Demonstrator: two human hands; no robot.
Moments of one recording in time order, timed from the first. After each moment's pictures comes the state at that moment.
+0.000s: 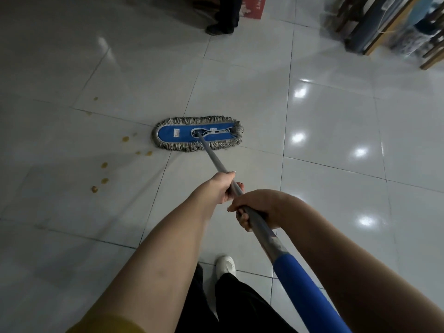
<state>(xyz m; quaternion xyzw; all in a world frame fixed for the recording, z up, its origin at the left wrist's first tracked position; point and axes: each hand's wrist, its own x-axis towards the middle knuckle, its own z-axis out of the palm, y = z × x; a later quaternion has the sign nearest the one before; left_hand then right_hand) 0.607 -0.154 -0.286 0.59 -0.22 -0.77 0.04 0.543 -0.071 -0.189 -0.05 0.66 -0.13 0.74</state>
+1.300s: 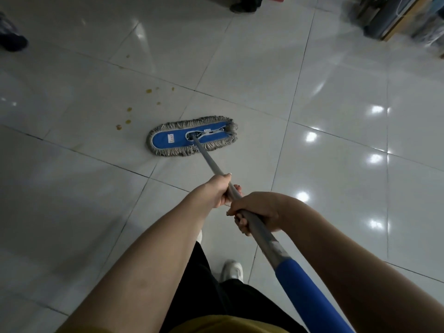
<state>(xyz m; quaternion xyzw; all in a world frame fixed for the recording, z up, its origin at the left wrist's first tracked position) 0.716 0.213 -0.282 0.62 -0.18 -0.75 0.09 0.632 0.286 -0.185 -0.12 0.62 -0.08 0.77</state>
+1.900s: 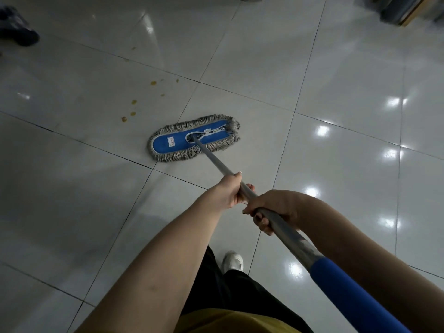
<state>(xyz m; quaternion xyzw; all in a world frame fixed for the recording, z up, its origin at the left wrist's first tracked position) 0.667 0.259 -0.295 0.61 -0.14 -0.77 0.14 0.570 0.324 -0.203 -0.14 0.63 -0.03 0.76</state>
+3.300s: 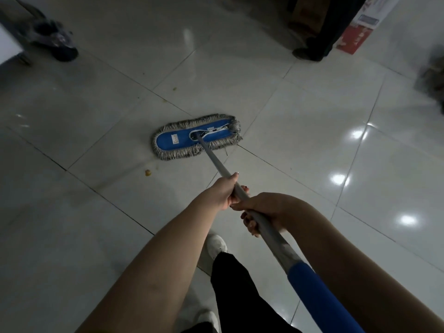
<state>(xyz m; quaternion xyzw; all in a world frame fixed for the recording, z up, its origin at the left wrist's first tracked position) 0.789 -0.275 -0.297 0.59 -0.10 -0.77 0.22 0.686 -0.232 -0.207 -0.14 0.65 0.01 0.75</state>
